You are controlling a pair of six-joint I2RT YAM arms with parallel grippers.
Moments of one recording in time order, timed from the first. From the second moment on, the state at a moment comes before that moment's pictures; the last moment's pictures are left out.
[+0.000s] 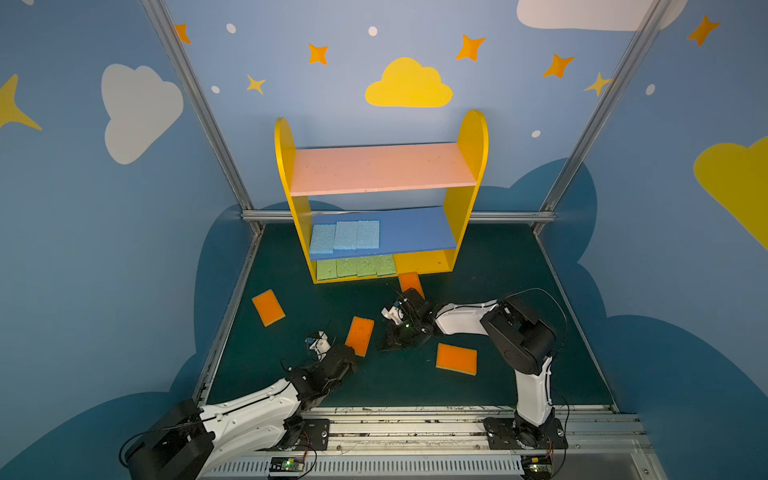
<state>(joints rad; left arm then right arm) -0.84 0.97 0.19 -0.06 -0.37 -1.42 0.84 1.99 1.06 -0.07 -0.71 0.77</state>
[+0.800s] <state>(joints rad) -0.85 1.11 0.24 0.00 -0.48 -1.52 0.80 1.97 1.00 -0.02 -0.74 0.77</state>
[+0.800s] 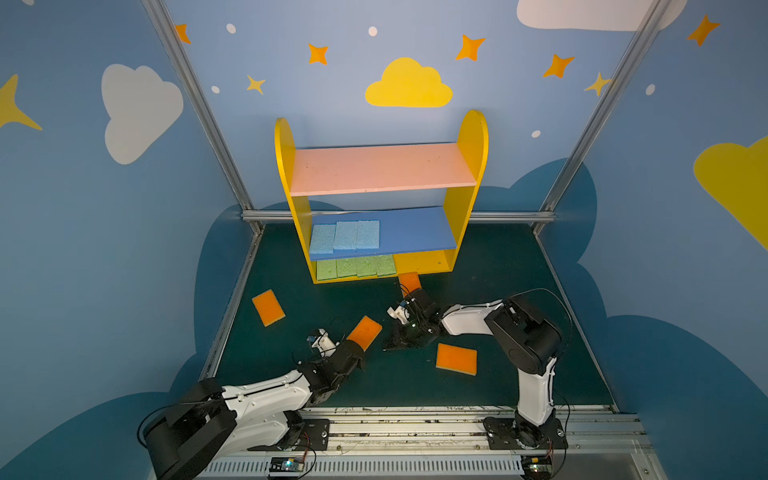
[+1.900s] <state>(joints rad) -0.53 1.24 1.35 -0.38 -0.61 -1.23 0.69 1.90 1.11 -0.24 -0.78 0.67</state>
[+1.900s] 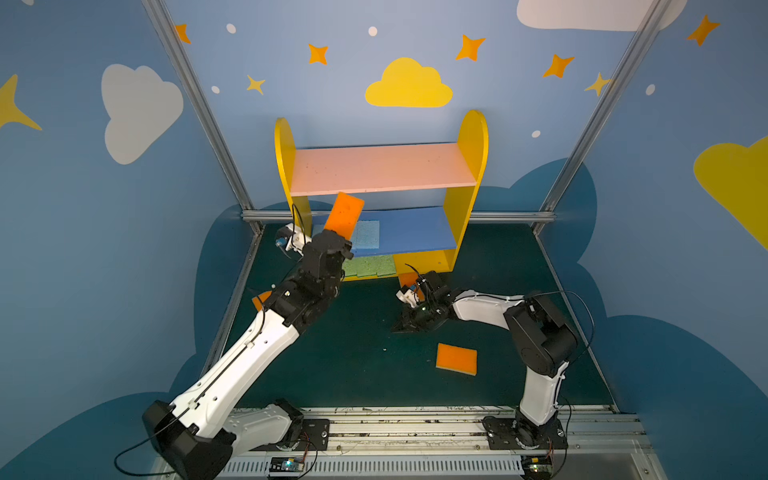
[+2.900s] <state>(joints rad) -0.27 1.60 1.85 -0.40 -0.55 -1.21 0.64 1.96 1.21 -0.37 -0.84 0.63</state>
